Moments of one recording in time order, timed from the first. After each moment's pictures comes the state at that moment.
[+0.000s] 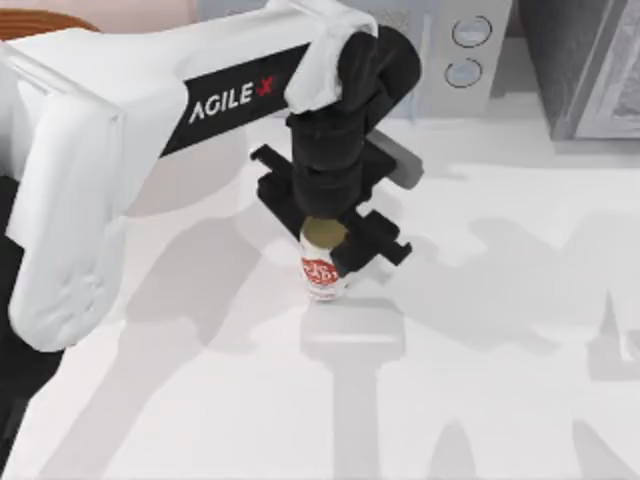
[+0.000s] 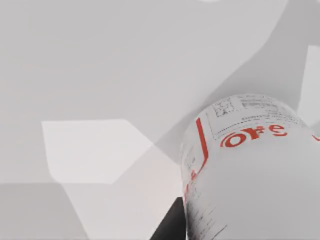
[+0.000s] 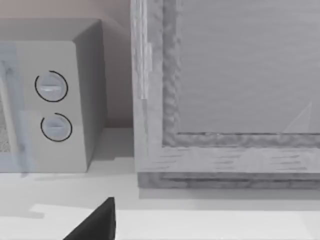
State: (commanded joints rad) left arm -0.67 2.33 1.96 -1.19 0.00 0.15; right arm 0.00 0.00 0.00 0.00 0.00 0.00
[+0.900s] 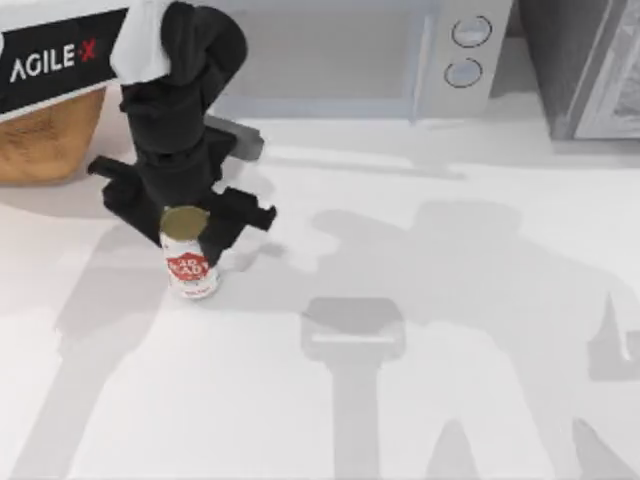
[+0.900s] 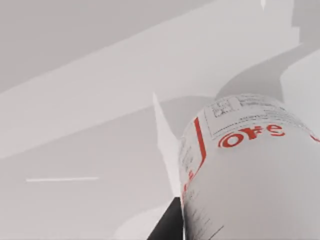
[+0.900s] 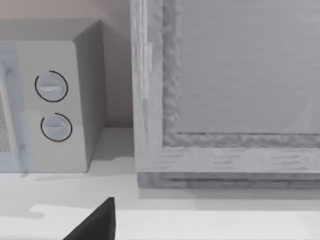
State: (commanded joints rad) left arm -0.39 2.12 1.65 -1.16 0.01 0.02; right arm 0.00 0.00 0.00 0.00 0.00 0.00
